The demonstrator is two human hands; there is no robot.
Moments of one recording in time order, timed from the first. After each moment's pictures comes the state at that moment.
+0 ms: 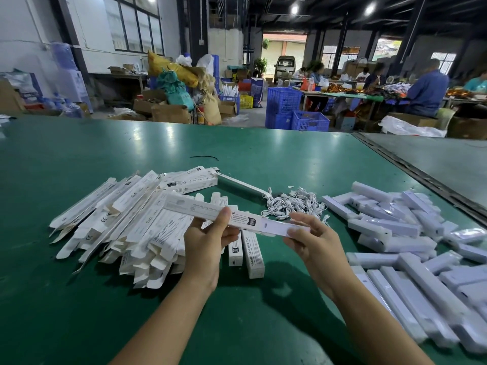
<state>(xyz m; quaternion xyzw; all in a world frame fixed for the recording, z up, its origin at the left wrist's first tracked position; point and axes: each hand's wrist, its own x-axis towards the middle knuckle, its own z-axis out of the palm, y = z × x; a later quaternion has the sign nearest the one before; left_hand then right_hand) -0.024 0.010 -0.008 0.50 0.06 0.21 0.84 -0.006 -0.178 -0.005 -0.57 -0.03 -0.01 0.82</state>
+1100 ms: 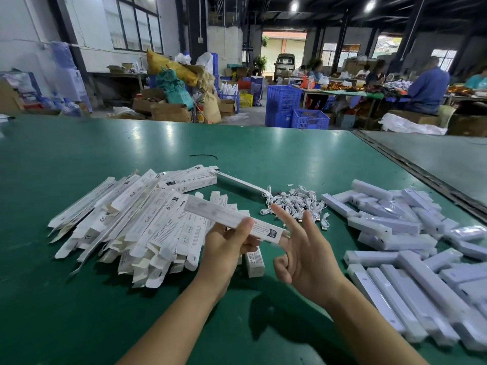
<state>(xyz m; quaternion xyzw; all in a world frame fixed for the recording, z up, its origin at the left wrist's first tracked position) -0.026 -0.008 -0.022 0.58 -0.01 0.13 0.81 -0.030 -0.165 0.006 -0.48 -0.13 0.25 0.83</state>
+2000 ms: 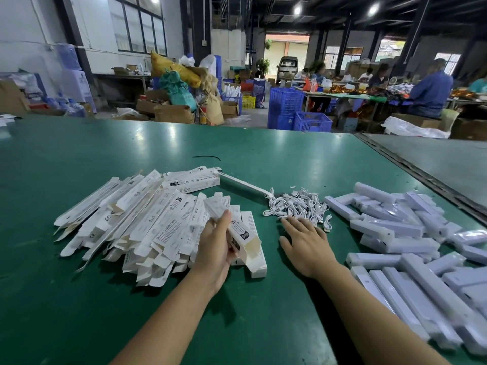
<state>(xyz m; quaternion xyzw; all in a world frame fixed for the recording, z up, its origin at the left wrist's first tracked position) -0.021 0.007 -0.011 0.51 0.12 0.06 0.85 0.049 -0.186 -0.048 -0.99 -0.12 -0.07 0.08</state>
